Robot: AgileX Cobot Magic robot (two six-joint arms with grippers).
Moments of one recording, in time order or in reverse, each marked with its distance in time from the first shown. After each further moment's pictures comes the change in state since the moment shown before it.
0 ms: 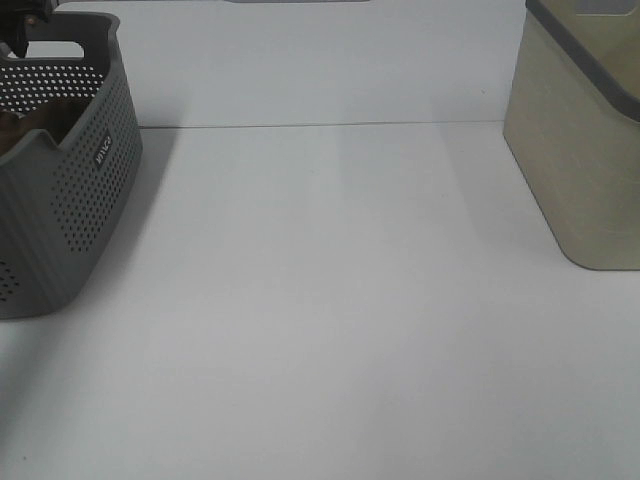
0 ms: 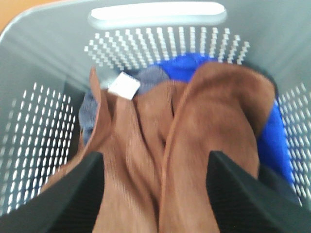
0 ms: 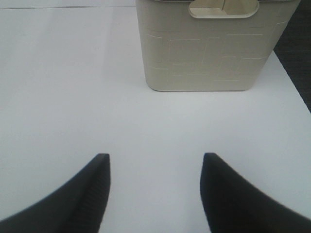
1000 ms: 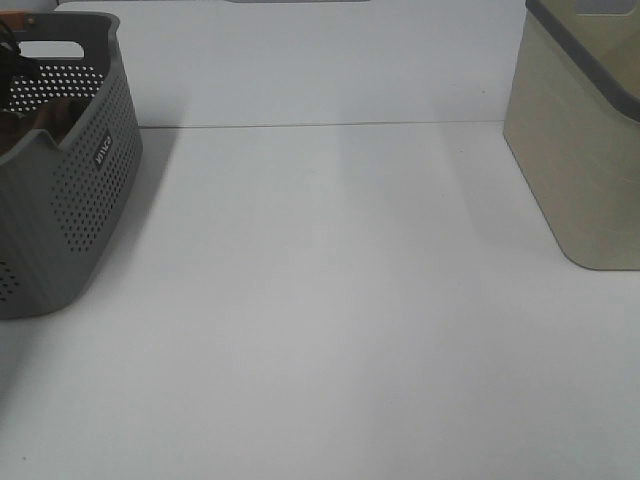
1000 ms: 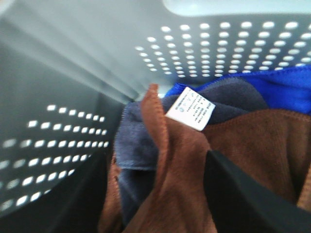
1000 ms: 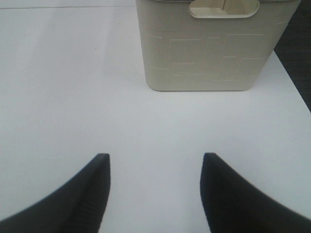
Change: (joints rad) left arm 0.103 0.250 -0.153 0.059 -0.056 -0.020; right arm 0.000 0.000 0.000 0.000 0.000 0.000
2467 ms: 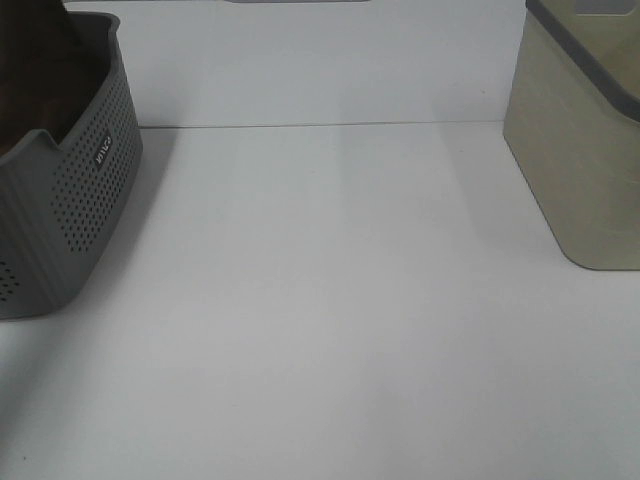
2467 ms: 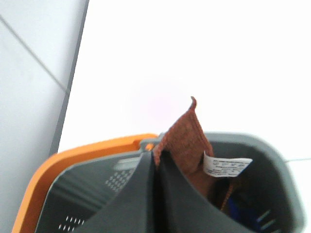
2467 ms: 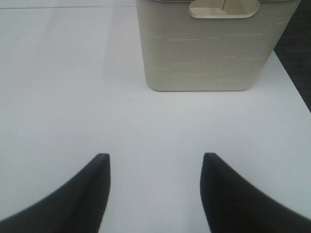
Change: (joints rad) left arm -0.143 -0.286 0.000 -0.042 -0.139 0.086; right arm 0.000 0.000 0.000 0.000 0.000 0.000
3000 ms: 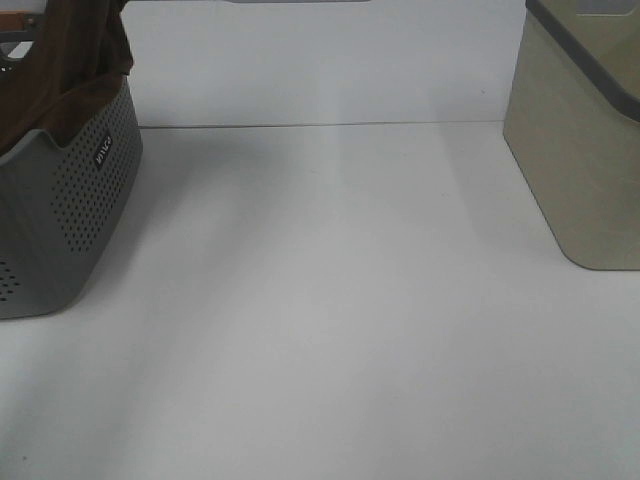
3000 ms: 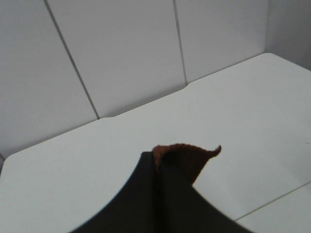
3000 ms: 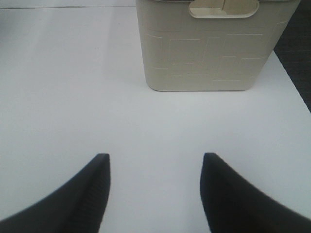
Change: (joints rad) left arm -0.363 -0.220 0.000 -0.004 -0.130 0.042; right arm 0.000 0.000 0.000 0.000 0.000 0.000
